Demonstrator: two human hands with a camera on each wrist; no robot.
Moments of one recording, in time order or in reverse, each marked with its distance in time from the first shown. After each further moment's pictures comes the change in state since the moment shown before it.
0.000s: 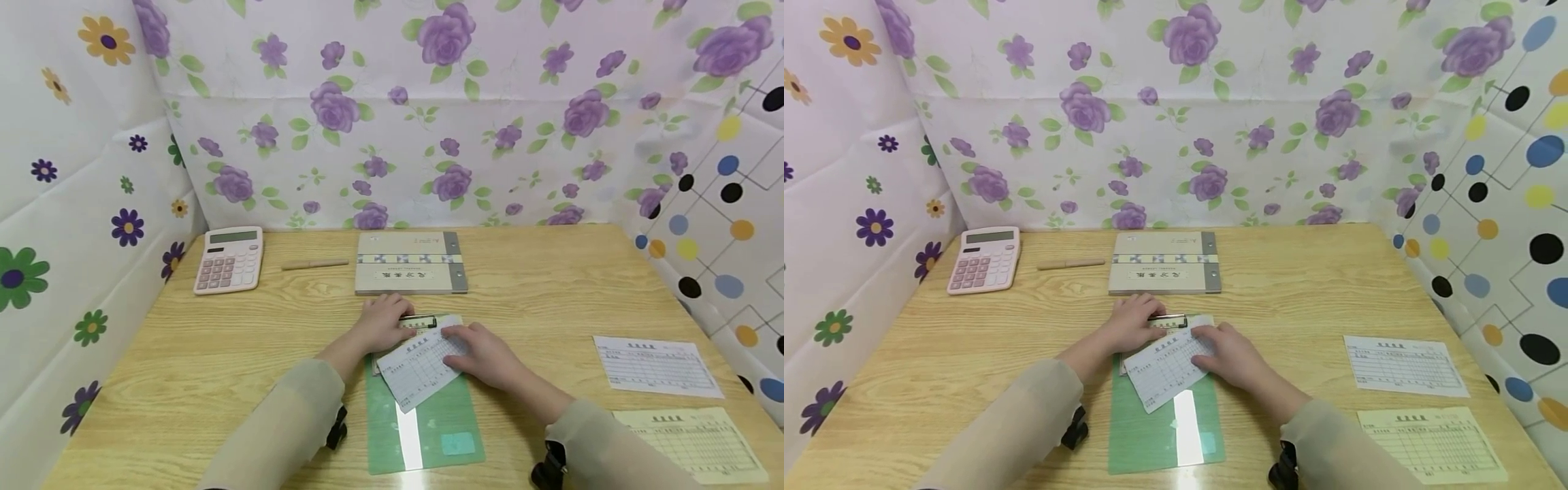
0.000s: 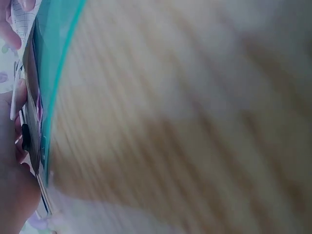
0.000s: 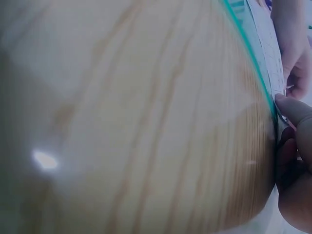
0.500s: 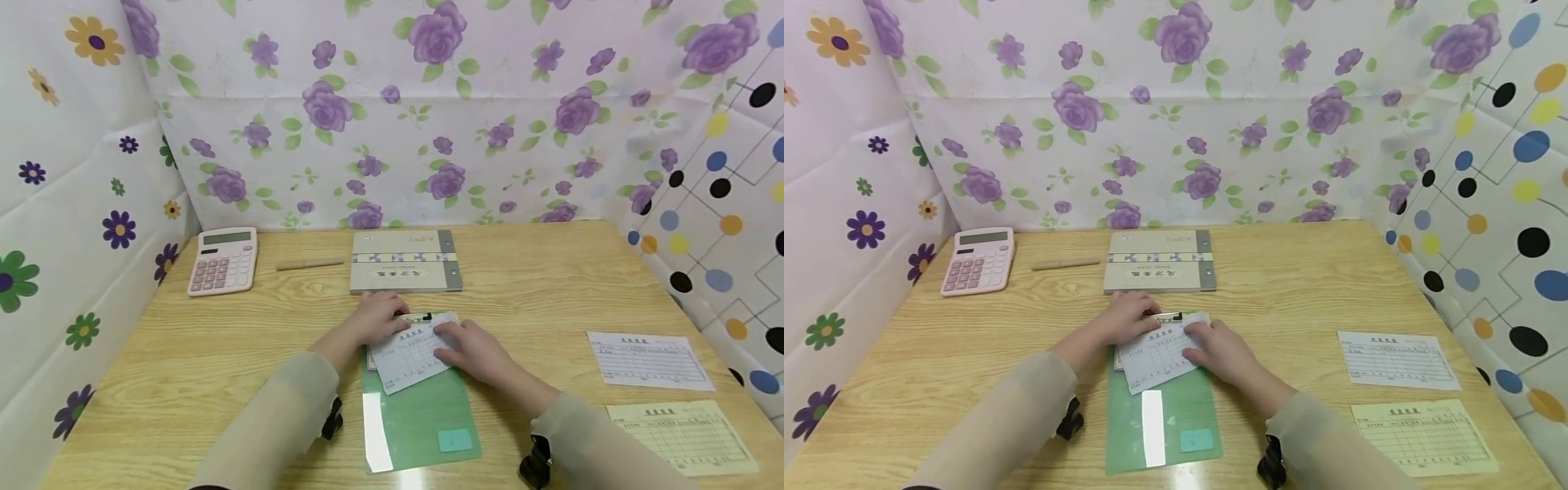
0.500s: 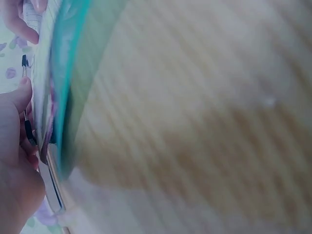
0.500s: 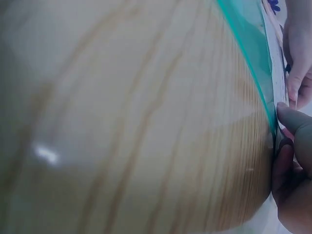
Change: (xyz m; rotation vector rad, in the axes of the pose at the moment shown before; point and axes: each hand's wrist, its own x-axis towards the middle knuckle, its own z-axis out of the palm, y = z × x) left_hand 0.007 -0.001 -0.010 0.047 -0.037 0.054; right_hand 0.005 -0.006 0.001 -0.069 0.014 0.008
